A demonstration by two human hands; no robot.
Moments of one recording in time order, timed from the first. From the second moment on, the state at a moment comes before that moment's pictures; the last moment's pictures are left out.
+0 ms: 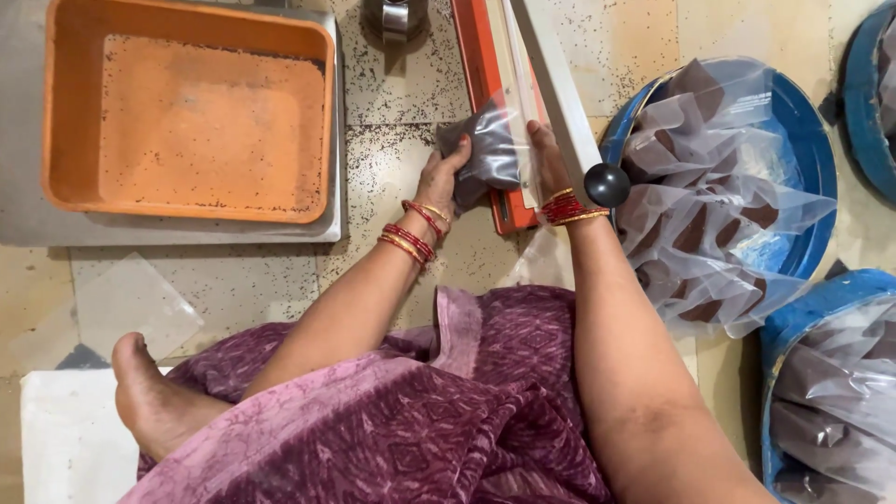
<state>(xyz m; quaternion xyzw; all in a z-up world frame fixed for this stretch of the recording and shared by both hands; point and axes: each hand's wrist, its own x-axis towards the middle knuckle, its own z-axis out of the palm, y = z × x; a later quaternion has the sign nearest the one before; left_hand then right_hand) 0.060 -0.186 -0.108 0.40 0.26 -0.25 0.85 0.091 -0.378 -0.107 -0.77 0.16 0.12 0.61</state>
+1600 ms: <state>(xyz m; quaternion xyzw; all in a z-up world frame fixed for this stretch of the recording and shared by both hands) 0.068 -0.173 -0.081 0.43 0.20 -0.15 0.87 0.054 -0.365 -0.038 -0.98 0.04 -0.05 0.21</state>
